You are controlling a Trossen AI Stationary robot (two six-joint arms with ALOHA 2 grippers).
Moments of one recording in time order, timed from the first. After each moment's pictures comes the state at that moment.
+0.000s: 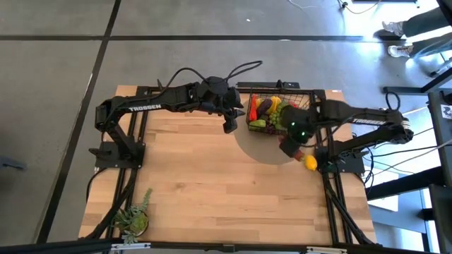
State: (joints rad) left arm 0.22 1.67 1.62 -0.43 -0.04 0.01; right arm -0.08 1.20 1.21 -1.27 -0.17 0.67
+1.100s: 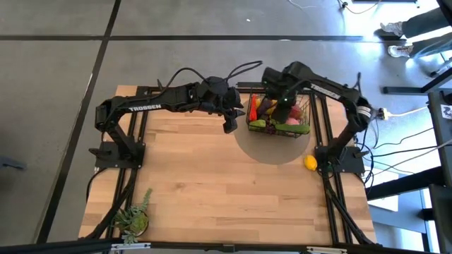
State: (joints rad) left arm 0.22 1.67 1.62 -0.43 -0.04 0.01; right arm -0.55 1.69 1.64 -1.57 0.05 -0.06
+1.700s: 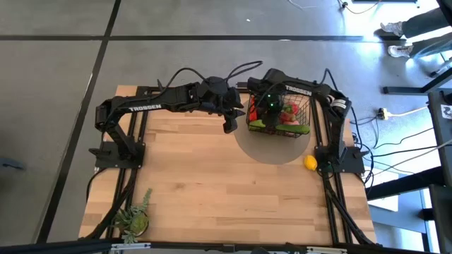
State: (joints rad) left arm 0.22 1.67 1.62 -0.43 -0.04 0.01; right arm -0.55 1.94 1.64 -1.51 0.05 -0.17
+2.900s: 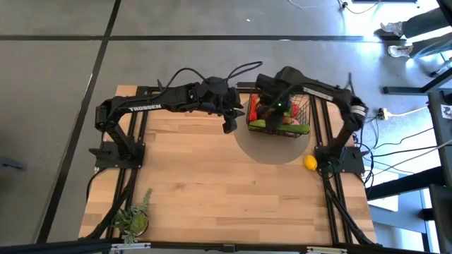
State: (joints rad) left arm 0.22 1.67 1.62 -0.44 -0.04 0.01; right arm -0.50 1.76 1.64 -1.56 -0.03 -0.03
